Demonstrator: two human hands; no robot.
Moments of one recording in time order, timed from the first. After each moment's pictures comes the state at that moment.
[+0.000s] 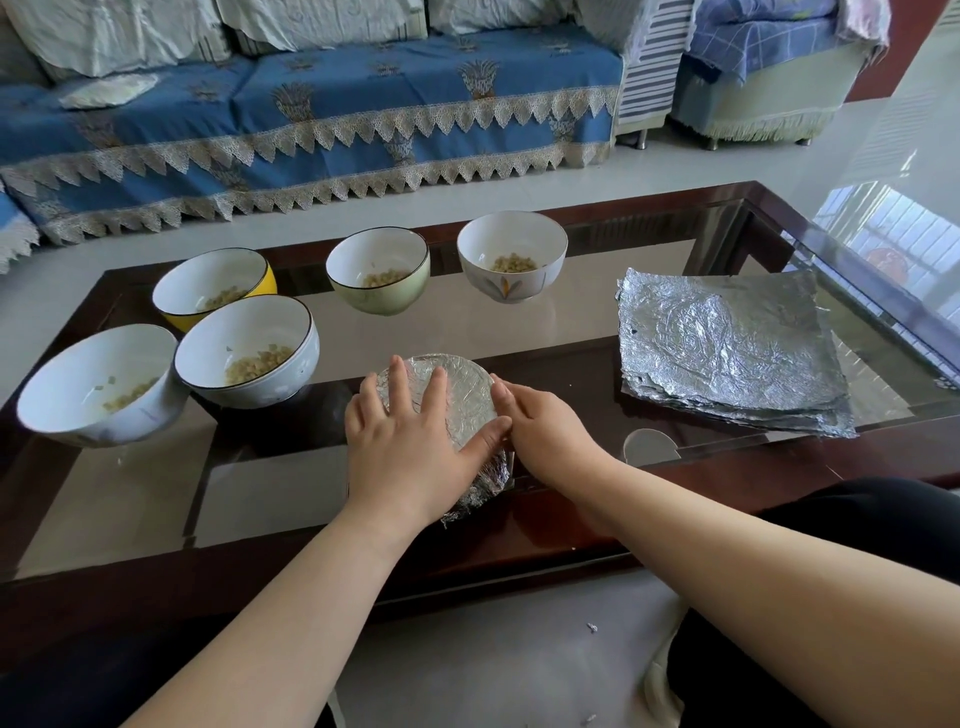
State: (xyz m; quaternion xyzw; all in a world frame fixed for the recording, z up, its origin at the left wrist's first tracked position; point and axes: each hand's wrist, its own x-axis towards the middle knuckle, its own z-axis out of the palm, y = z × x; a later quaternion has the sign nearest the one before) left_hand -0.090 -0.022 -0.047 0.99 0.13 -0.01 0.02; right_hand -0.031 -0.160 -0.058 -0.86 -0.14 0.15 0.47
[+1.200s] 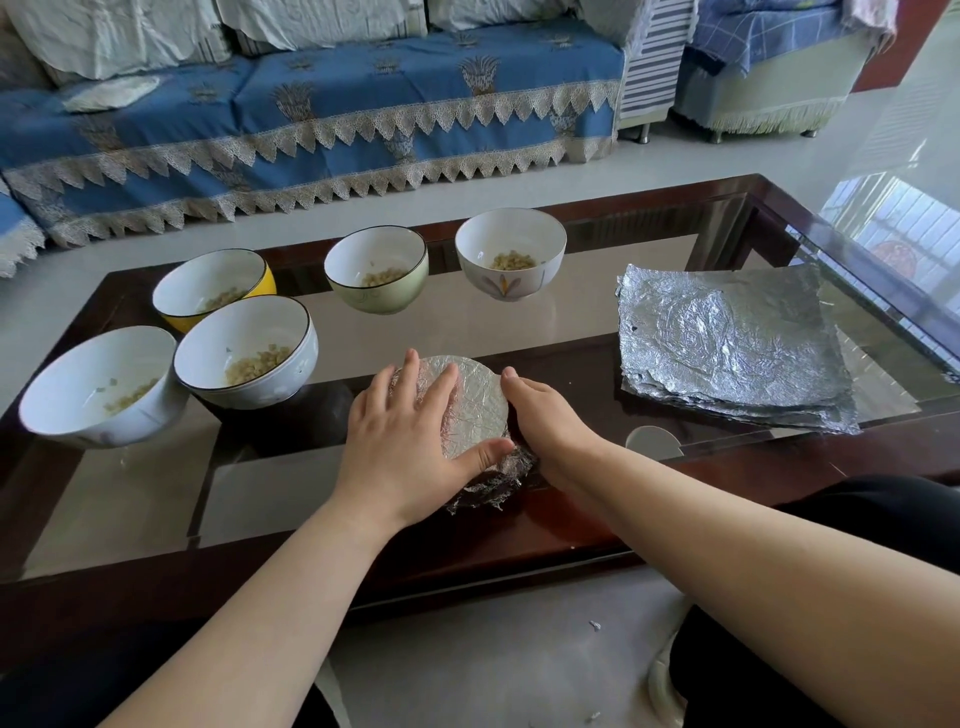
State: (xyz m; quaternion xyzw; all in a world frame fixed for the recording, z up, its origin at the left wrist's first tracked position) left_hand -0.090 -0.010 -0.048 1.00 0.05 0.01 0.04; right_hand -0.018 -0.152 -0.064 -0.71 0.01 0.26 0.65
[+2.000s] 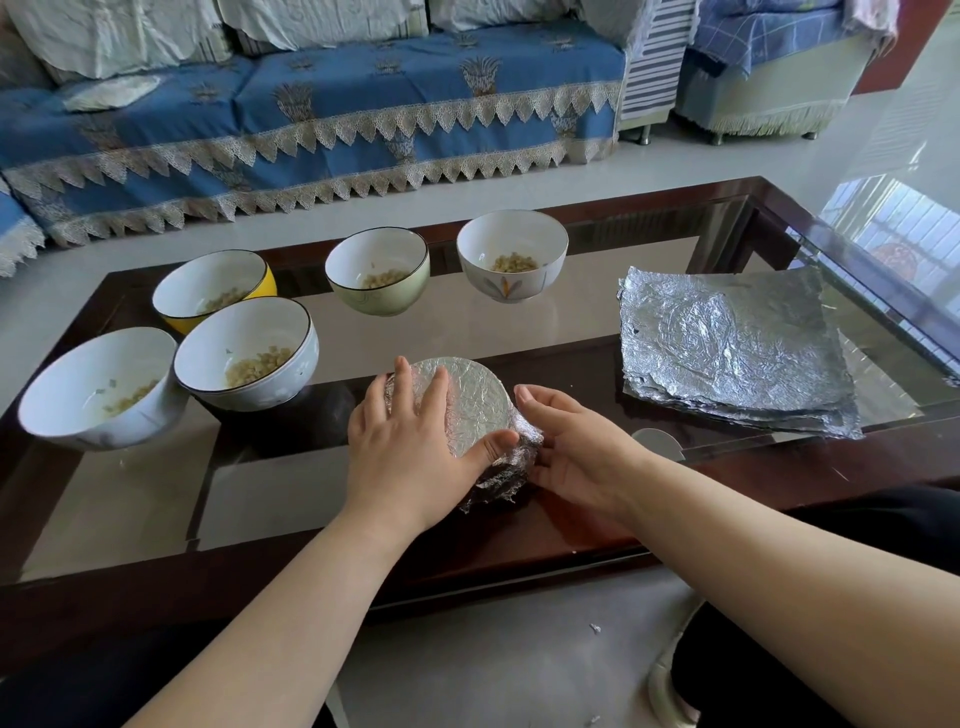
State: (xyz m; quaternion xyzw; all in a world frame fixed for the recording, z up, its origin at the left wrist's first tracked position) left_hand -0.091 -0.020 -0.046 0.99 0.11 -0.01 0.06; right_hand -0.032 -0.184 -0.068 -0.52 0.07 0.35 0.77
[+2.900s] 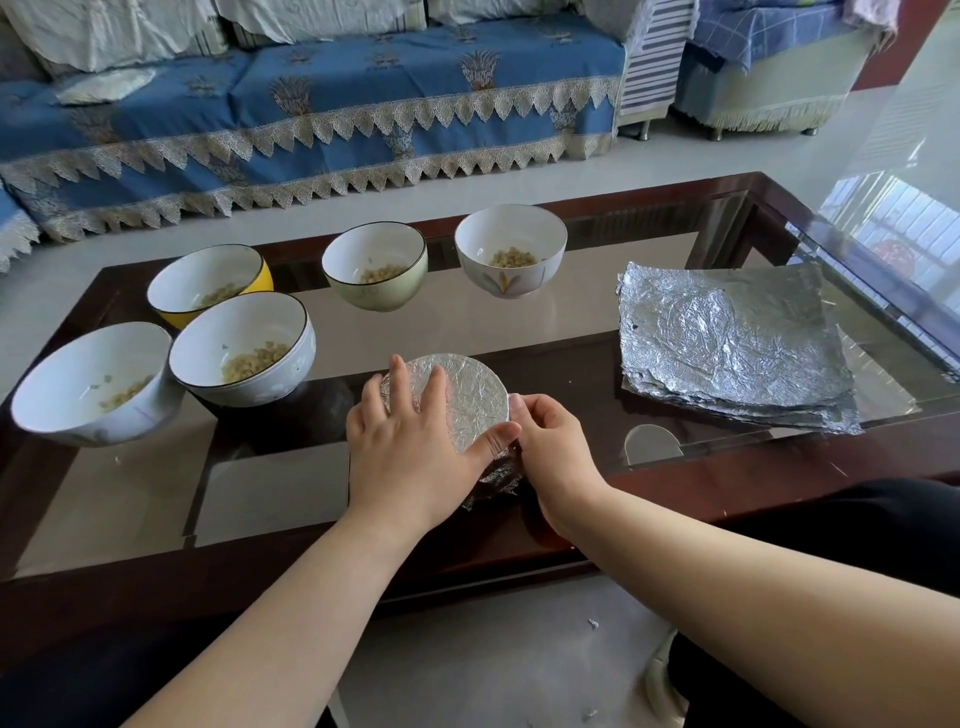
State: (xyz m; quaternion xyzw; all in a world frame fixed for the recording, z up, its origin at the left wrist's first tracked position) left_hand -0.090 -0.027 -0.050 0.99 0.13 -0.01 0.04; right_hand -0.046 -0.154 -0.090 -0.66 0.06 0.13 0.74
